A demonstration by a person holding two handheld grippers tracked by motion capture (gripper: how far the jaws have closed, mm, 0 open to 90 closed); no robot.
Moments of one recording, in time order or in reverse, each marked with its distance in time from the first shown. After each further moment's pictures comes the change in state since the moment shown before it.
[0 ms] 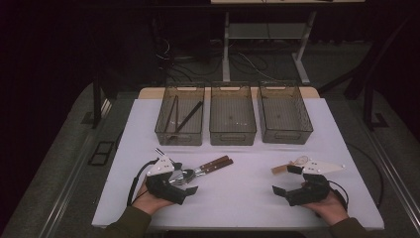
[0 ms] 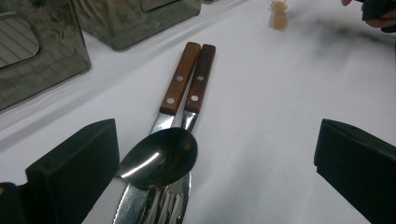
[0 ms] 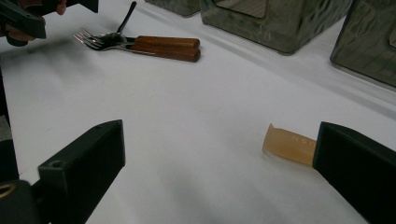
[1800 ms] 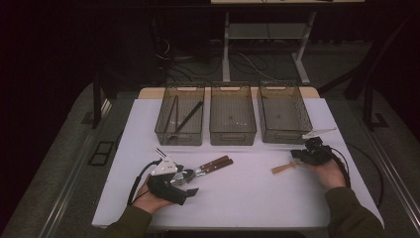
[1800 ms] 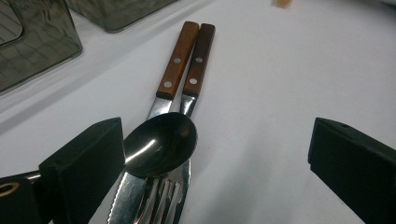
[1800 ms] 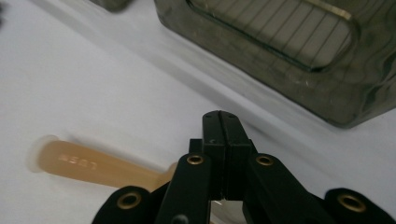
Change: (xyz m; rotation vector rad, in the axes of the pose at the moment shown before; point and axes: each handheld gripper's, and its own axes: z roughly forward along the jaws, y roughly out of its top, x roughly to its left) left arm -0.001 0.000 0.005 0.065 -0.006 0.017; right arm -0.098 0.035 0.025 0.297 -0.276 0.091
